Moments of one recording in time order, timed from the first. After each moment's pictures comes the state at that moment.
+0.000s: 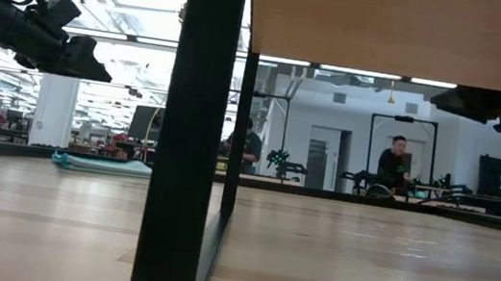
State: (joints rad) left arm 0.43 0.12 0.07 -0.12 -0.60 0.00; right arm -0.58 0.00 0.08 -0.06 0.33 0.08
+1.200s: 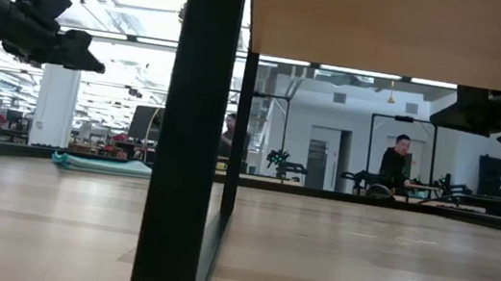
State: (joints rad) left arm 0.43 0.00 0.08 -0.15 -0.73 0.07; right arm -0.58 0.01 0.08 -0.21 0.33 0.10
